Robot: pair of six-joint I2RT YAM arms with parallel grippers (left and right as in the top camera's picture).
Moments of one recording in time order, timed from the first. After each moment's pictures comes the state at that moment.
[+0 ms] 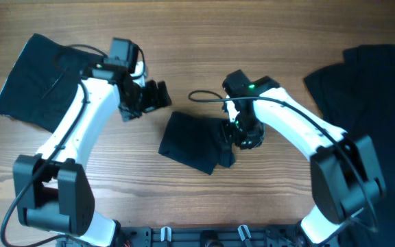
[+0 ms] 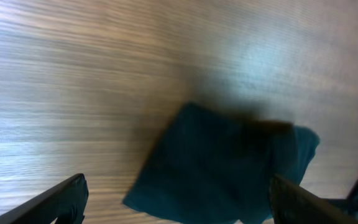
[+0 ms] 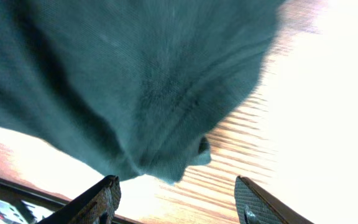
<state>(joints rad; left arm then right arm) -0.20 1.71 1.28 -0.94 0.30 -0.44 0.48 1.81 1.24 -1.09 -0.29 0.31</state>
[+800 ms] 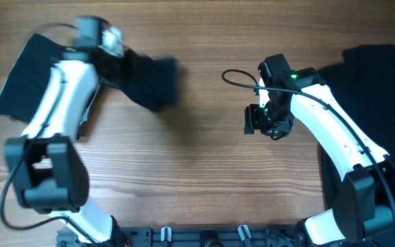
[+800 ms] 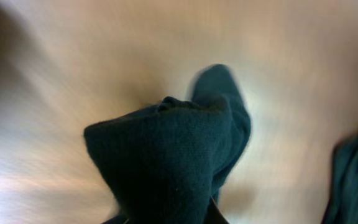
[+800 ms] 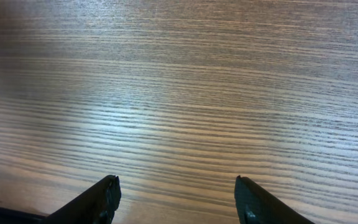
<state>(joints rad) 0.03 1.84 1.50 -0.74 0.40 -0.38 0.30 1.67 1.25 -1.15 -0.20 0.30</state>
